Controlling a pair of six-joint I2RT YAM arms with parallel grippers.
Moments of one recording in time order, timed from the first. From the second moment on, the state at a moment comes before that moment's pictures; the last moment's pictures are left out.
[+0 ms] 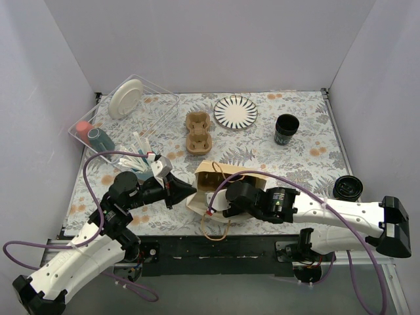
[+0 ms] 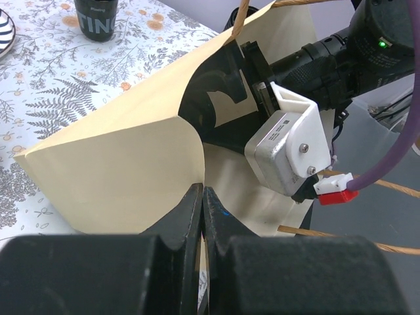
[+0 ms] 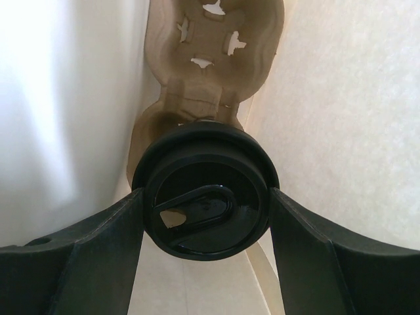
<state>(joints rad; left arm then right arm) -0.68 0.53 0.53 -0.08 0.52 -0.26 1.31 1.12 0.85 -0.57 0.46 -0.71</state>
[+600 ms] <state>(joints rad) -0.68 0.49 0.50 -0.07 0.57 -0.27 1.30 1.13 0.81 -0.50 0.46 -0.71</state>
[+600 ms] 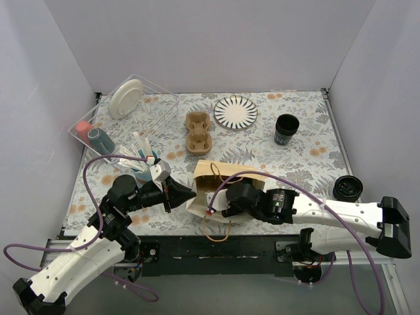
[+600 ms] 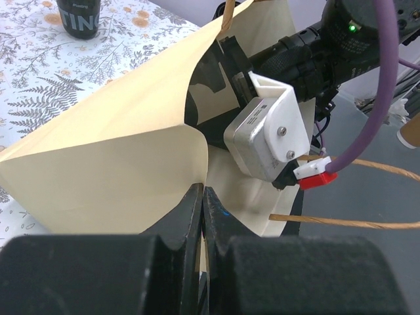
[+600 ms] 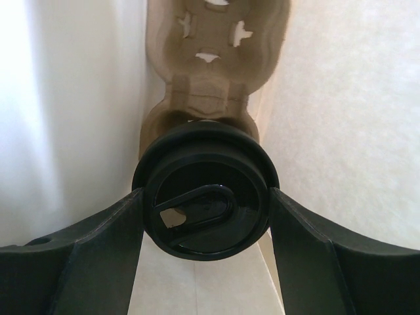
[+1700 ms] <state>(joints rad) -0.68 0.46 0.48 -0.12 0.58 -0.23 1.30 1.07 0.79 -0.43 0.45 -0.67</state>
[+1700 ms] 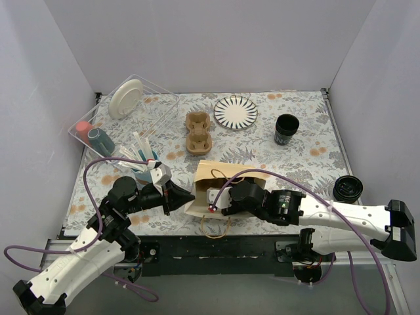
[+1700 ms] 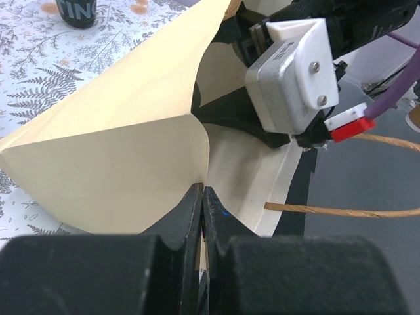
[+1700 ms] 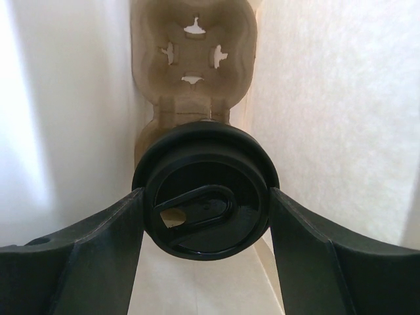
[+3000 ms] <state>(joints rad) -0.68 0.54 0.52 -0.13 0.59 -0.19 1.30 1.05 0.72 -0.46 0.48 -0.69</state>
